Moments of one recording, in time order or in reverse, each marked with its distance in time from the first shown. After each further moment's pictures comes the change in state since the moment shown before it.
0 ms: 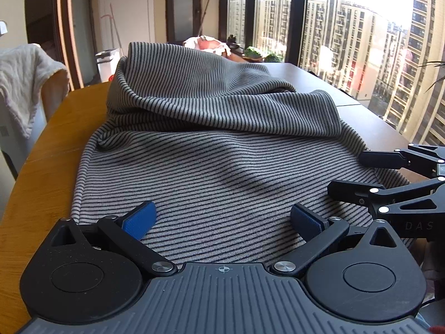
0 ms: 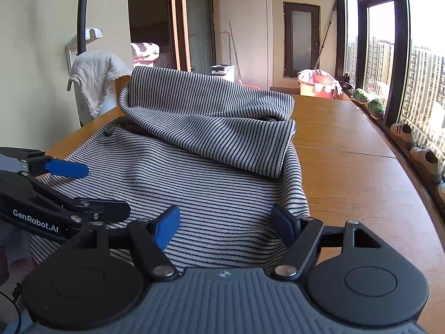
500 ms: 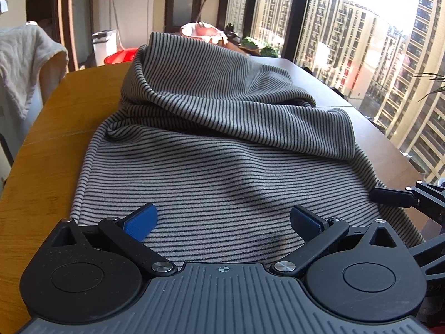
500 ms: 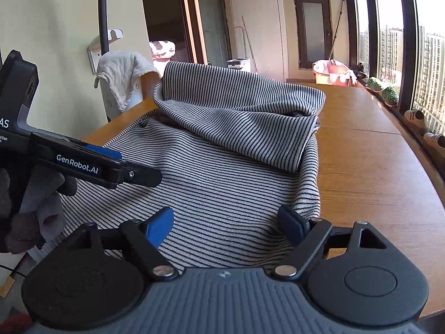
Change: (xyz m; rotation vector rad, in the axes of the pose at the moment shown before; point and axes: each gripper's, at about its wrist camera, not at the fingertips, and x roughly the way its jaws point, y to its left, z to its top) left arm 0.012 0.041 0.036 -0.070 0.064 -0.071; right arm -0.038 0.012 -0.013 0.049 0.067 0.097
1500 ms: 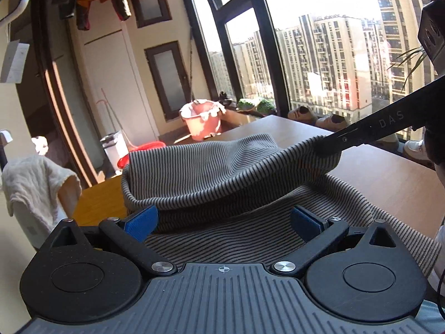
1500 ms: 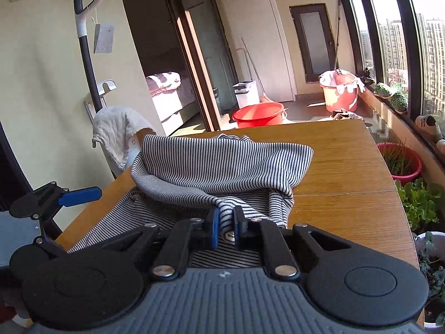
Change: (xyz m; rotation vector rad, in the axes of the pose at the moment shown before) left arm 0.033 -0.048 0.030 0.389 -0.352 0.177; right arm 0.004 -0.070 0.081 0.086 -0.101 0.107
